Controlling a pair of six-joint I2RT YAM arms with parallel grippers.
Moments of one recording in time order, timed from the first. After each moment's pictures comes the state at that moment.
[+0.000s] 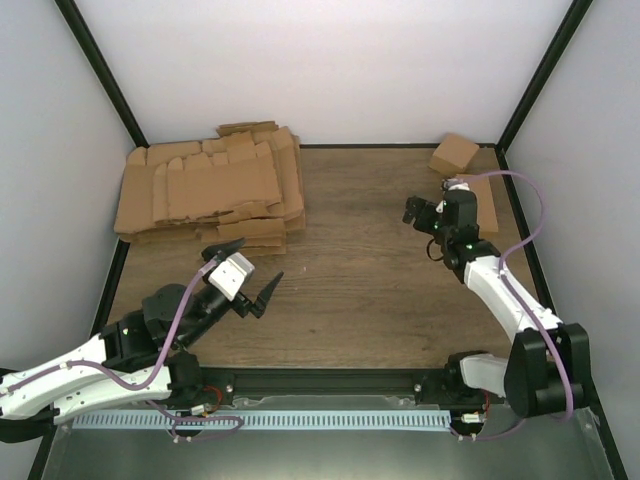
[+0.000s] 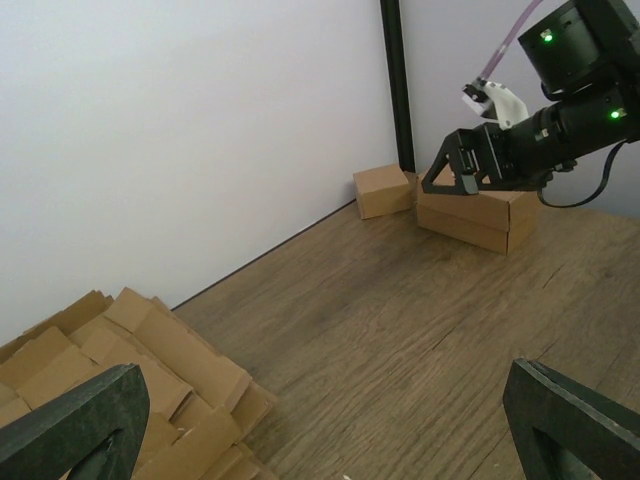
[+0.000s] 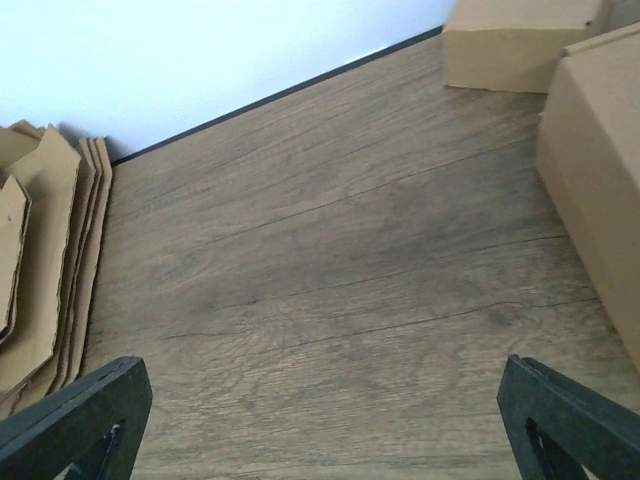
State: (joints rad) left arm -1.22 0.52 0.72 -0.31 -0.53 0.15; right arm 0.16 1.19 0.76 -0.07 0.03 0.45
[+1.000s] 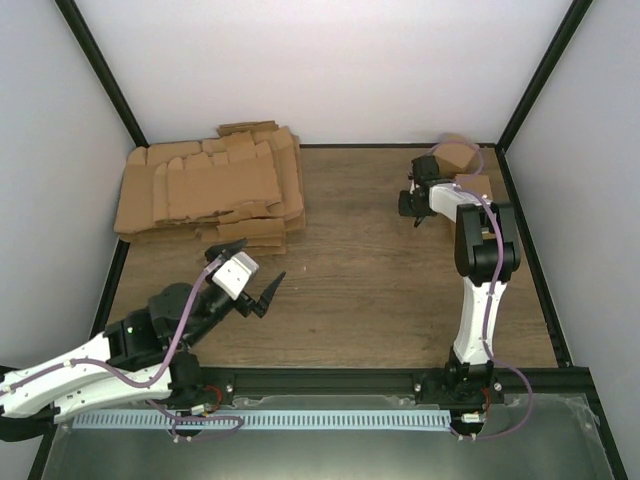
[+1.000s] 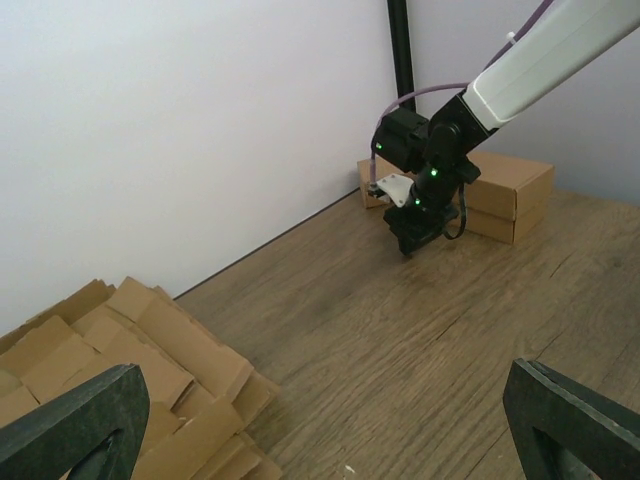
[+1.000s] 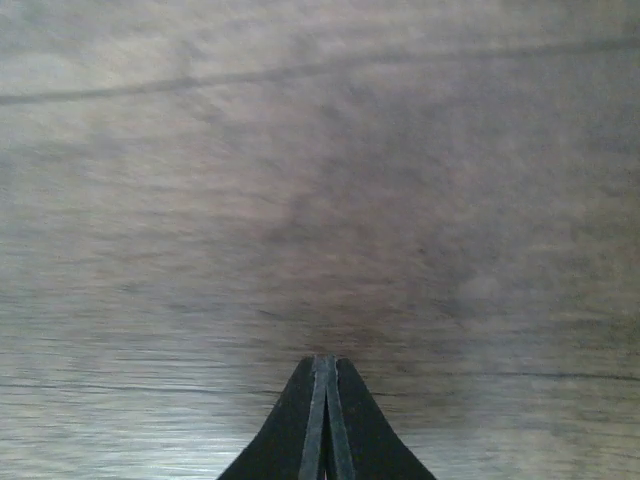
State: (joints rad) left arm -1.22 0.55 0.72 -0.31 -0.55 0.14; right arm 0.12 2.09 1.45 -0.38 0.03 0.15
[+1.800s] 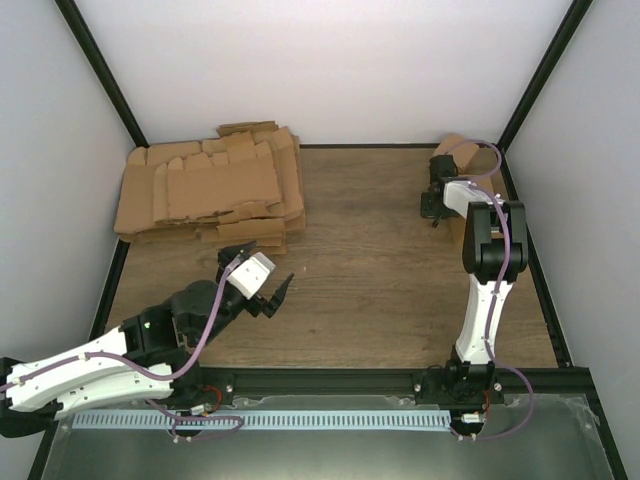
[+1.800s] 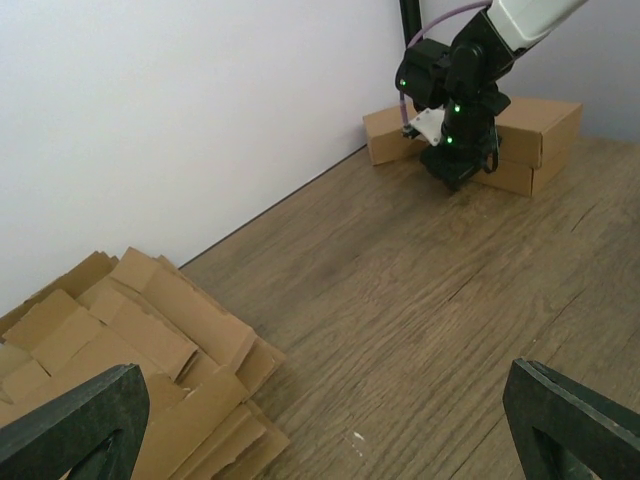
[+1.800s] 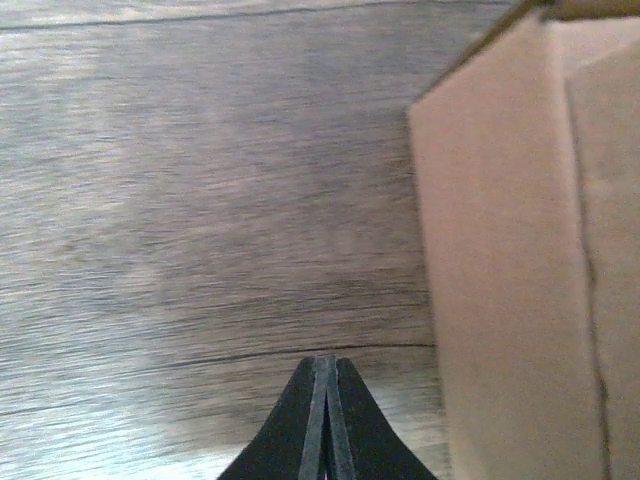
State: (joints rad) left arm -1.22 0.63 0.72 -0.32 -0.58 0.13; right arm 0.02 2.11 1.48 -0.50 0.21 0.08
